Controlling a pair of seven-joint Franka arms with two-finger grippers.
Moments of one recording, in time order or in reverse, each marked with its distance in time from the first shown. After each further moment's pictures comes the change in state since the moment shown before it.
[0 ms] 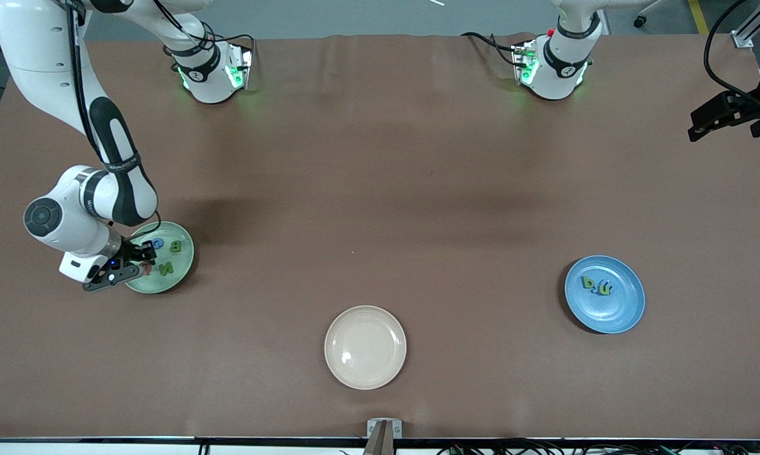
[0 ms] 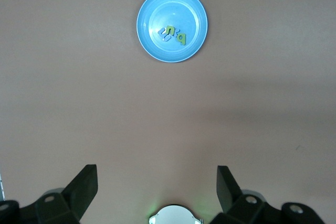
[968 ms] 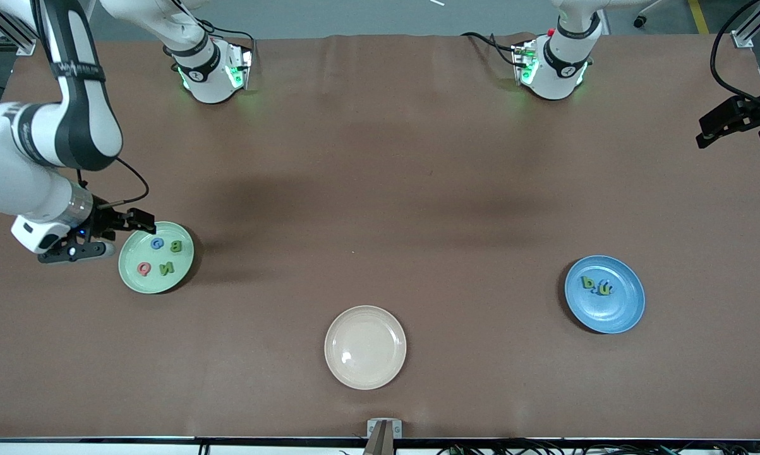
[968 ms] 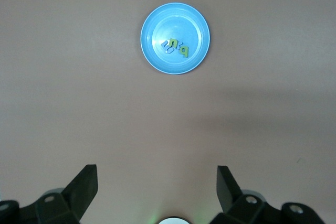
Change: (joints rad) left arm 0.013 0.001 0.000 -0.006 0.000 0.050 0.000; right arm 0.125 -0.391 0.001 0.108 -0.085 -0.550 0.520
